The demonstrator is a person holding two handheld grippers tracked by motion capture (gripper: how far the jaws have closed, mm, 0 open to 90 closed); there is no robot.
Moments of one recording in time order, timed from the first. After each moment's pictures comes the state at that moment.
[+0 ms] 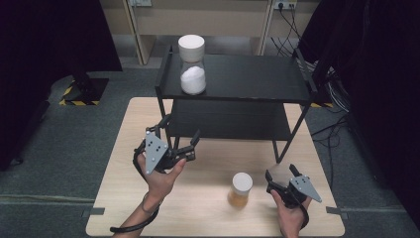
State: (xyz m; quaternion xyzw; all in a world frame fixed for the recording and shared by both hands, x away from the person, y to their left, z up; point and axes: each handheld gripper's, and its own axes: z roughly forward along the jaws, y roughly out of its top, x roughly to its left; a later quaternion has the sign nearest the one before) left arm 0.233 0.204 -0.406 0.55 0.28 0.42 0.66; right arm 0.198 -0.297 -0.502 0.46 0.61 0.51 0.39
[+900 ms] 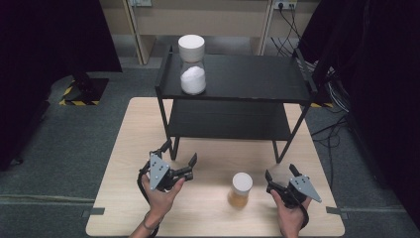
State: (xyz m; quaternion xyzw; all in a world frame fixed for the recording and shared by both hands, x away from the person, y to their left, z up) left arm 0.221 0.209 -0.477 0.58 0.34 0.38 0.63; right arm 0.198 -0.297 -0.502 0.46 0.61 0.51 0.39
